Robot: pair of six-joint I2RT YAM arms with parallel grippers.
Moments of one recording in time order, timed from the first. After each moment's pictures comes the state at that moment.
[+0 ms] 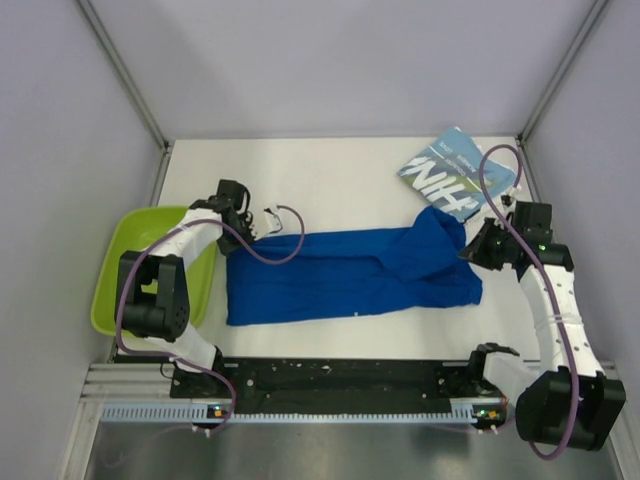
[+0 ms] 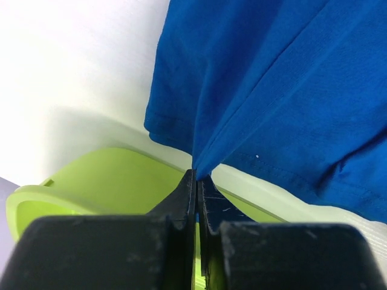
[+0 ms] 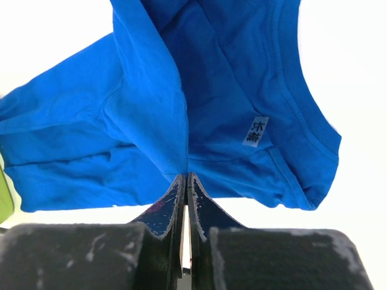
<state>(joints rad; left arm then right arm) -0.15 1.61 1.08 -0.70 -0.02 0.99 -0.15 1.00 0.85 -0.74 -0.35 0.35</state>
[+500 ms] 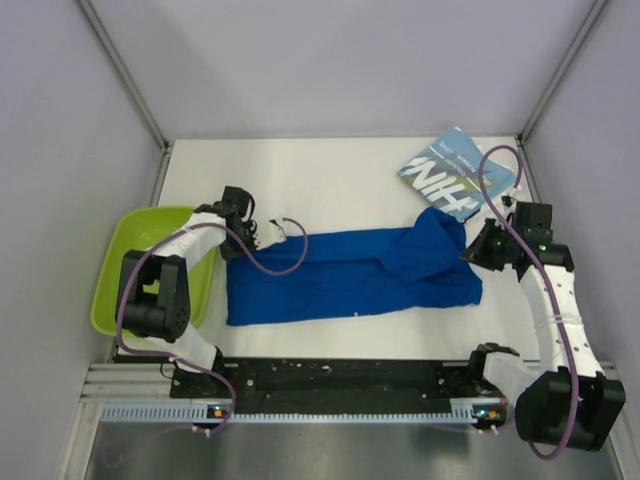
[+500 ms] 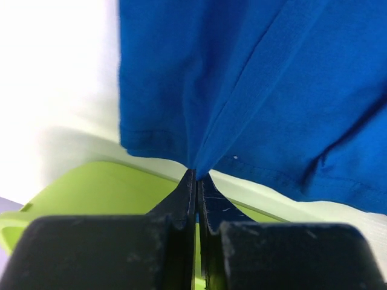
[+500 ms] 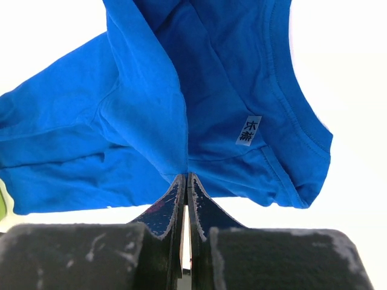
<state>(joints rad) -0.18 1.61 1.05 -0.71 -0.02 1.06 -0.15 1.00 0.85 -0.75 -0.33 0.33</state>
